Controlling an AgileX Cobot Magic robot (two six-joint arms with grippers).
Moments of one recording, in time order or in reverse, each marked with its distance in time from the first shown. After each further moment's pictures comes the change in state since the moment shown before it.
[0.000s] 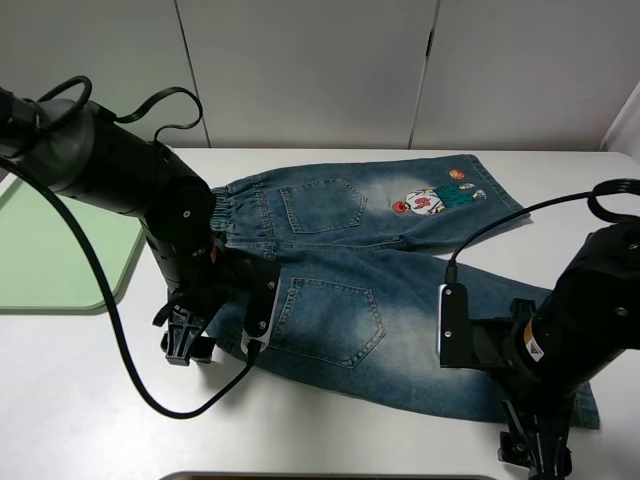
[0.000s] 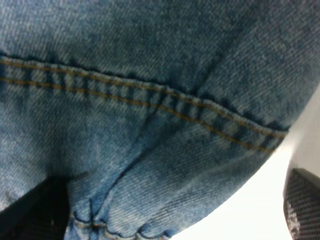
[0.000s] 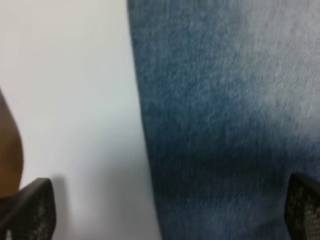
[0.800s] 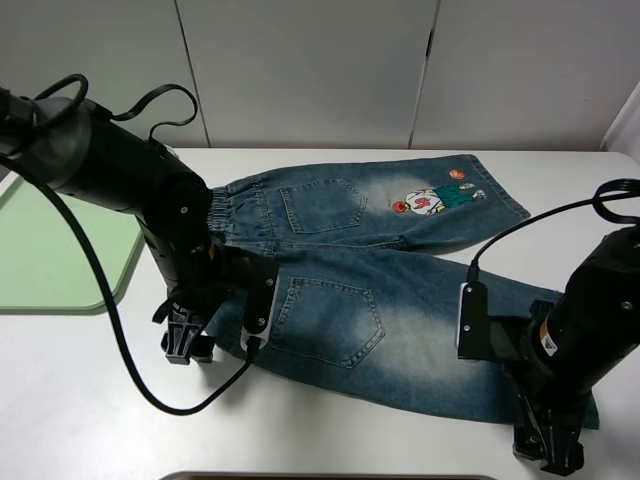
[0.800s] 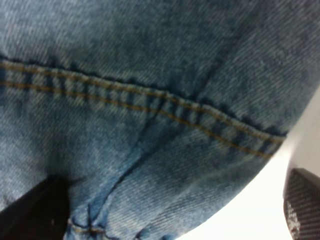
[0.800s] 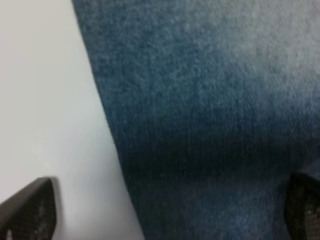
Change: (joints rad) left arm 0.013 0.000 0.000 -0.034 -0.005 0.030; right arm -0.118 0.054 0.025 -0.047 -0.069 0.000
